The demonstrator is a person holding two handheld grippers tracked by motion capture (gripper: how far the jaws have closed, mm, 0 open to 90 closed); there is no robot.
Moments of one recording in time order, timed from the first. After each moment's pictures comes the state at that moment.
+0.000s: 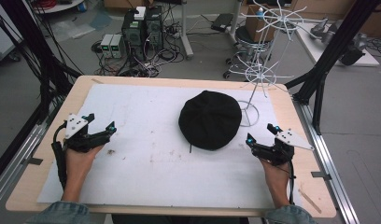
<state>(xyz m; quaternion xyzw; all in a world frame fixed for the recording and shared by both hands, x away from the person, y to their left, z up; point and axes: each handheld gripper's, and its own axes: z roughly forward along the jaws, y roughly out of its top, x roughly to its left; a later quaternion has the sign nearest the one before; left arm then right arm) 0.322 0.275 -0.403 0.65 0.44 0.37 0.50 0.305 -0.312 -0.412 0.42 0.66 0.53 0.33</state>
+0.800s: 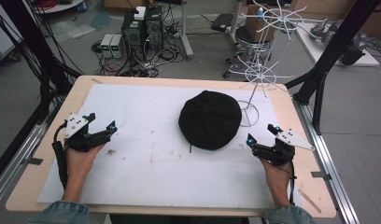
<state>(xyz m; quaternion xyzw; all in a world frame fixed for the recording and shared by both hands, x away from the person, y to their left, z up) 0.323 0.273 -0.402 0.65 0.44 0.36 0.51 0.304 -0.313 -0.412 0.42 0.67 0.53 0.33</state>
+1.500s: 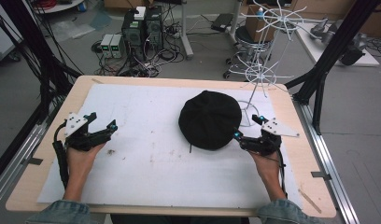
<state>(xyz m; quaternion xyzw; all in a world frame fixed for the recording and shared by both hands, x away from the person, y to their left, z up) 0.325 0.273 -0.402 0.64 0.44 0.35 0.52 0.331 -0.279 -0.396 0.35 0.70 0.55 0.30</state>
